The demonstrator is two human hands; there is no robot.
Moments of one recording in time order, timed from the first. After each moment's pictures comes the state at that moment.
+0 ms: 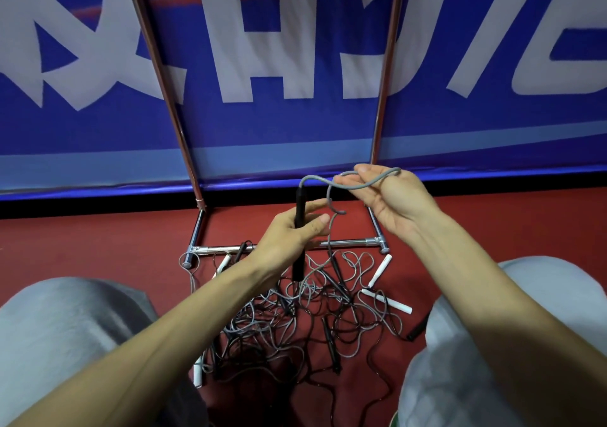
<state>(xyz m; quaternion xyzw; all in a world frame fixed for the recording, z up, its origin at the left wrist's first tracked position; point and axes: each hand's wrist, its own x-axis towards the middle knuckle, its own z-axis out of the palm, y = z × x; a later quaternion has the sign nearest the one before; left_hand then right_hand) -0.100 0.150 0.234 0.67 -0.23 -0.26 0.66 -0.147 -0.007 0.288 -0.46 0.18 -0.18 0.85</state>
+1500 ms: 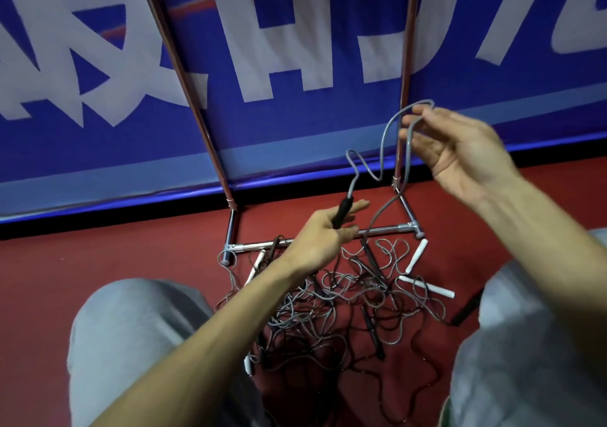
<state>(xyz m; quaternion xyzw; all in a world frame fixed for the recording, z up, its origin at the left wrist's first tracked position) -0.101 0.161 0.238 0.75 -0.30 -0.26 0.53 -0.164 -0.017 0.318 -0.46 0.08 -0.25 0.85</state>
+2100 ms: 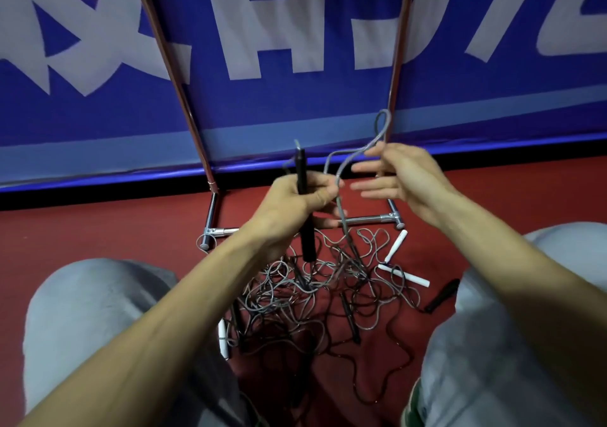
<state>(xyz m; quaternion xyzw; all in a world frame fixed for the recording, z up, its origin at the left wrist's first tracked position) -0.101 0.174 0.262 0.62 -0.23 -0.29 0.69 -0.151 0.001 0.272 -0.67 0.21 -0.11 0.71</state>
